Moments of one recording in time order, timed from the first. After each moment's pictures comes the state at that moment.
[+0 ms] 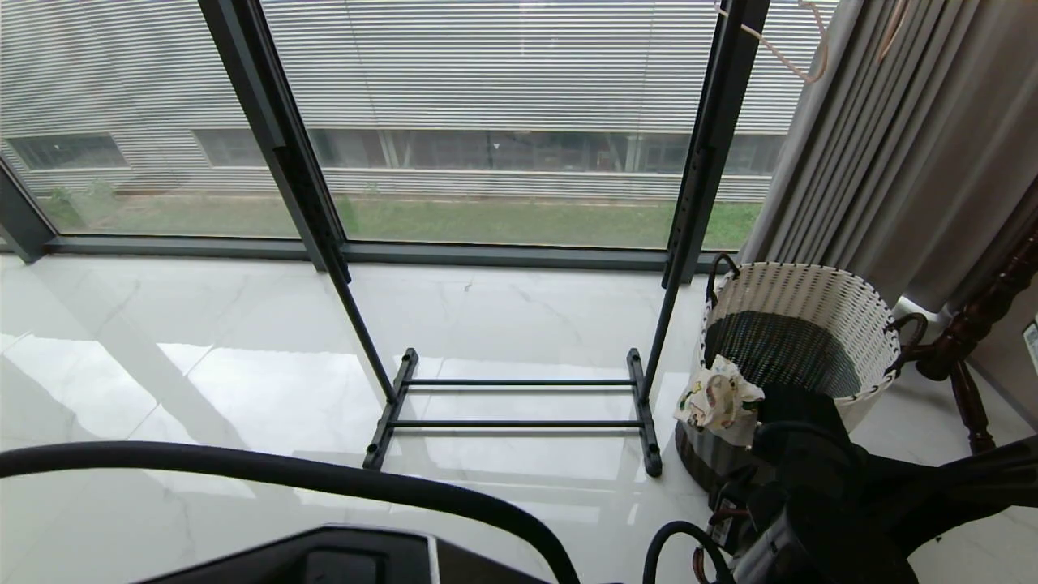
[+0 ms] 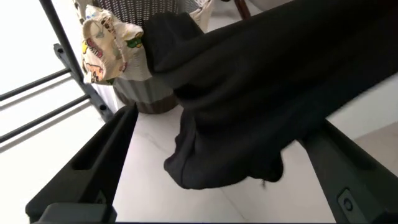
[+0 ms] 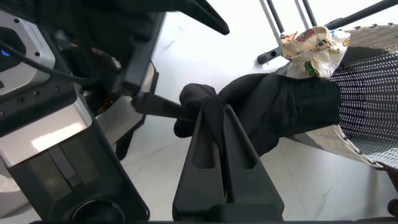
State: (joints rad) left arm -1.22 2.29 -1.29 -0.69 0.36 -0.19; right arm 0.44 1.16 -1.15 0.85 0.29 -0.64
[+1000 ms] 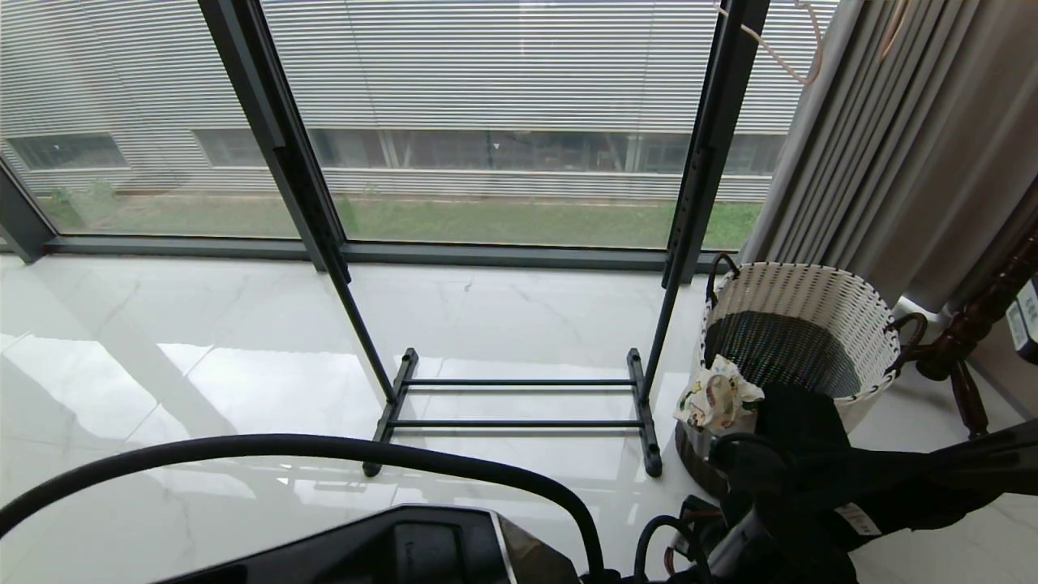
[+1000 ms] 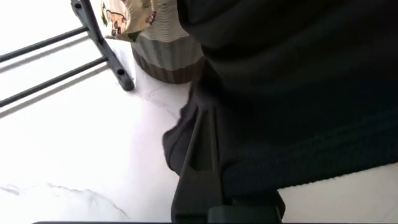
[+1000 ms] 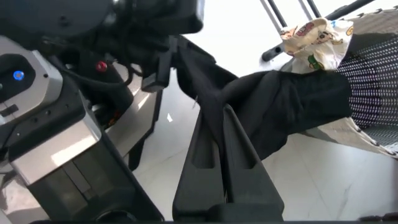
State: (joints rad) left arm -1.18 2.33 -1.27 -0.63 0.38 -0.29; right arm 0.44 1.18 -1.15 0.80 0.29 -0.52
